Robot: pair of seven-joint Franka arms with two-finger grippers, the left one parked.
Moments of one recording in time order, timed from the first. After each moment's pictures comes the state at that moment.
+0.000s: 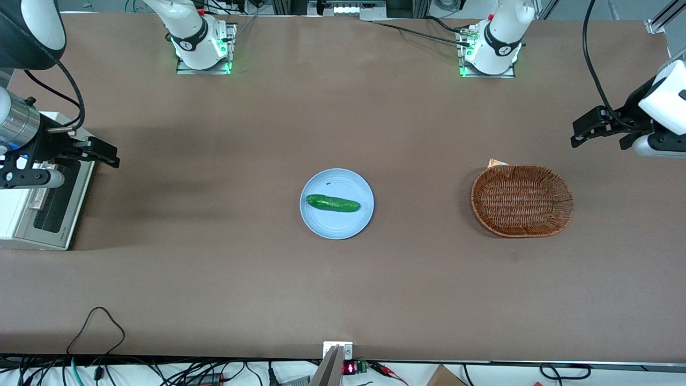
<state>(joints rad) -0.12 0.18 0.18 -1.49 -0.03 1.63 0.03</state>
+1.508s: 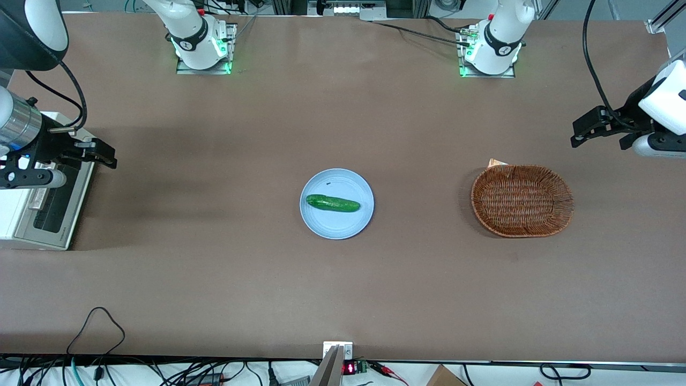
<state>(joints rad) -0.11 0.18 0.18 -1.50 -0.05 1.62 0.03</state>
